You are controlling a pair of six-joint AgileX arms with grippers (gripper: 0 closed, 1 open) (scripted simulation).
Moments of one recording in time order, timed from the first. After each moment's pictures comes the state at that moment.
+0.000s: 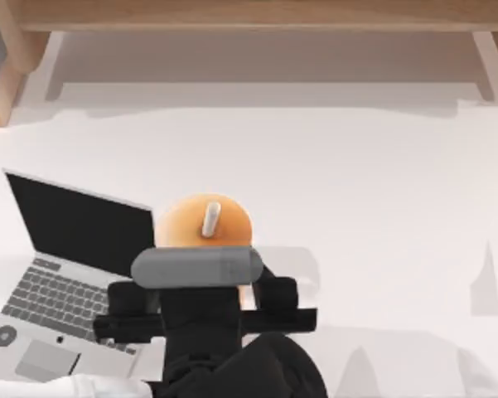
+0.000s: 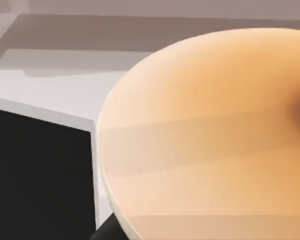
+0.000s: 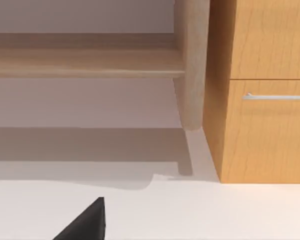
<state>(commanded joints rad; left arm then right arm) -1.28 1.43 0.58 0.08 -1.17 -0.74 0.00 0.00 0.00 0.00 0.00 0.00</state>
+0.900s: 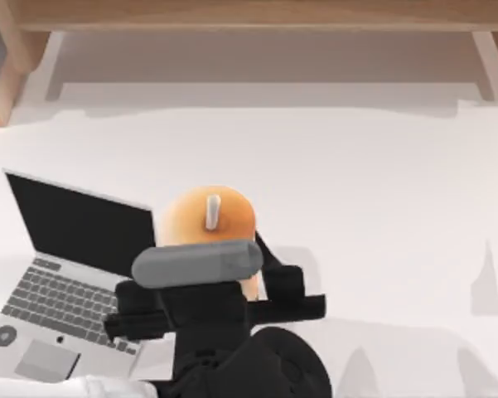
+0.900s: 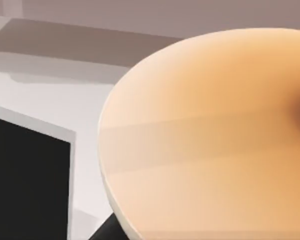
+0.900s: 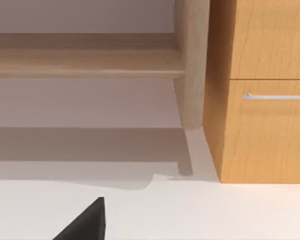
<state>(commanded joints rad) -1.28 1.47 0.57 0.23 -1.19 -0.74 0.00 0.00 0.00 0.00 0.00 0.00</state>
